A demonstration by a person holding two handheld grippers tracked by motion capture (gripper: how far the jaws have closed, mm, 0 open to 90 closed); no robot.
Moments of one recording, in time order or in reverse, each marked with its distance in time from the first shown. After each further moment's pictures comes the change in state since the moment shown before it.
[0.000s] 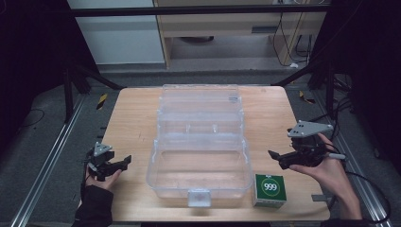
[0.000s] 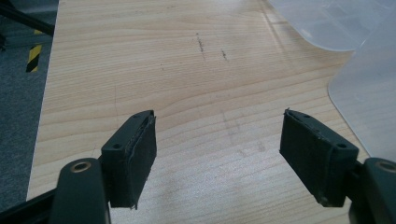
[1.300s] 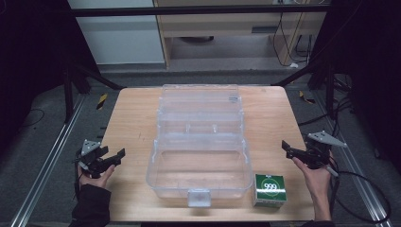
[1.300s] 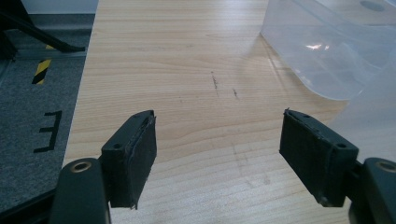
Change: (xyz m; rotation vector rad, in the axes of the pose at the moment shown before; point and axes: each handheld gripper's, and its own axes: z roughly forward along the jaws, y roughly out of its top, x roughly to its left) left arm 0.013 0.007 -0.013 -0.114 0.000 -0.083; right arm -0.044 -0.095 0.057 -0.221 -0.275 0.500
